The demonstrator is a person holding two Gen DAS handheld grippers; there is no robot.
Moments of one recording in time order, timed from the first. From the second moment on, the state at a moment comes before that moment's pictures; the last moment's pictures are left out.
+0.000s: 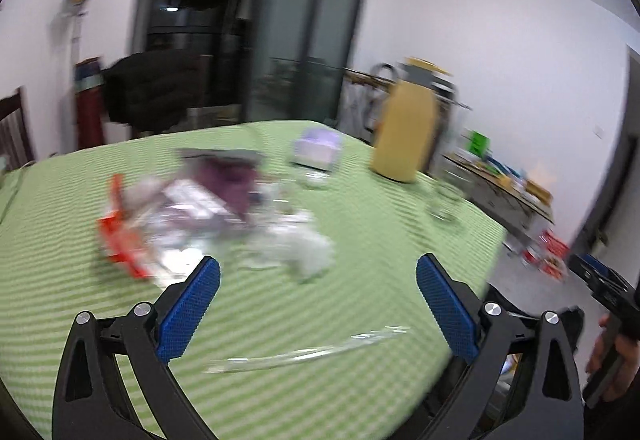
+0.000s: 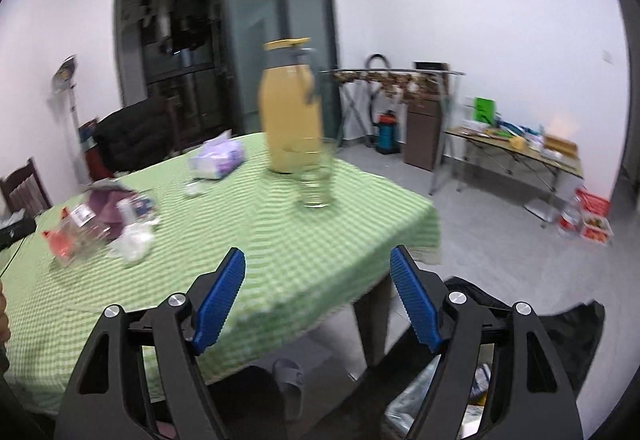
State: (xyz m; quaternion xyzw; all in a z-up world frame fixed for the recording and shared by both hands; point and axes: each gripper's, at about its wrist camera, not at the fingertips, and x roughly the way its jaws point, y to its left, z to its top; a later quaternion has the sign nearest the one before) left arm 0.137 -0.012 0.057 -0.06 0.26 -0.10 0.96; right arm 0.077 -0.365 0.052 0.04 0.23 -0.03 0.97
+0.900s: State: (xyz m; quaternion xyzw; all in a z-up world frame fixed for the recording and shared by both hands) left arm 0.144 0.149 -0.028 -0.19 0.33 -0.01 0.92; right arm 0.176 -0.157 -0.065 -0.05 0.36 0.20 0.91
